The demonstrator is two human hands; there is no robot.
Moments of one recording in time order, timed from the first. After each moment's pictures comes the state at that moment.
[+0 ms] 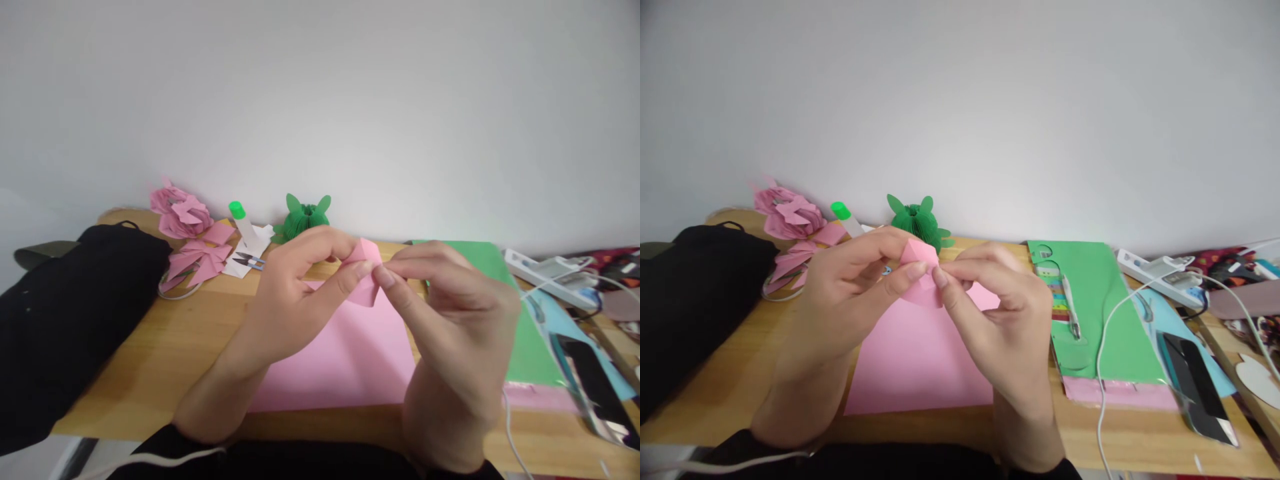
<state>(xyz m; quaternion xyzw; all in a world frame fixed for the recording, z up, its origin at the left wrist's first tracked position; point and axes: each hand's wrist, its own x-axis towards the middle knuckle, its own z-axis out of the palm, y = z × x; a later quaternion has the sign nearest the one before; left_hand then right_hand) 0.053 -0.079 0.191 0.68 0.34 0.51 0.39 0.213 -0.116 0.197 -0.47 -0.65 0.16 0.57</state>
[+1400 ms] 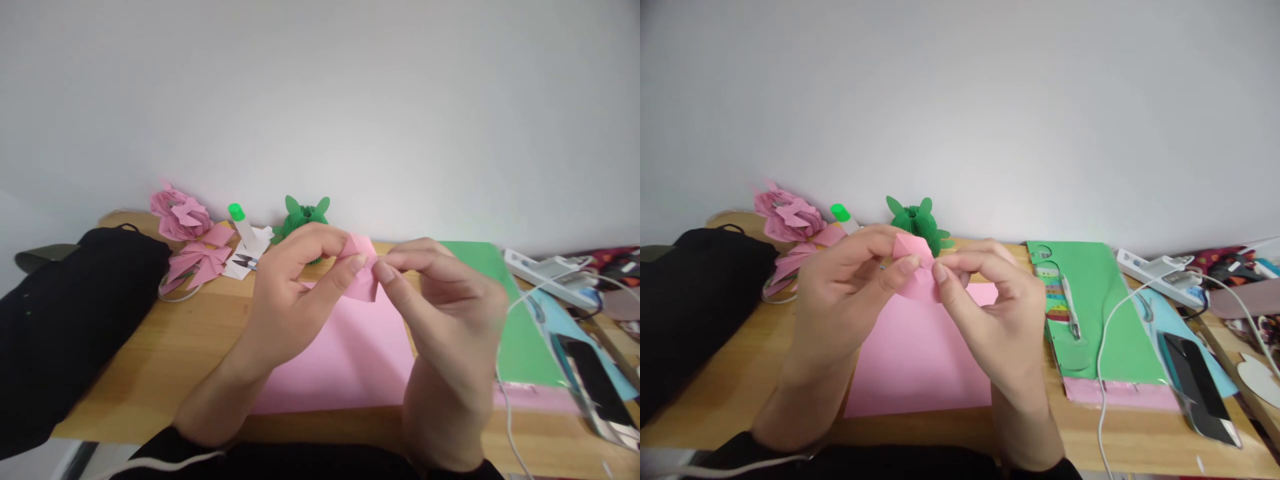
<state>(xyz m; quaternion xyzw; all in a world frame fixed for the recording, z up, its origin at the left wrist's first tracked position) 0.059 -0.080 0.186 0.66 0.33 0.57 0.35 0.212 -0.109 0.189 -0.45 -0.62 0.21 0.61</state>
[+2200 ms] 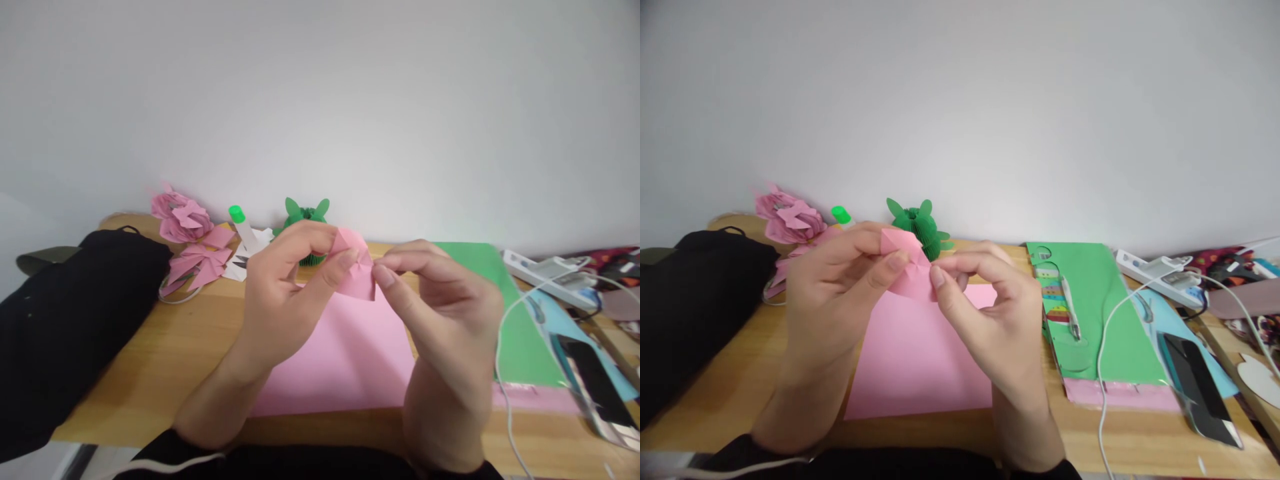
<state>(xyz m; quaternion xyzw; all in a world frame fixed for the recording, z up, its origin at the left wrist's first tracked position) 0.060 -0.080 0.188 0.64 0.31 0.61 0.35 0.214 -0.110 0.190 -0.45 -0.62 0.24 0.61</state>
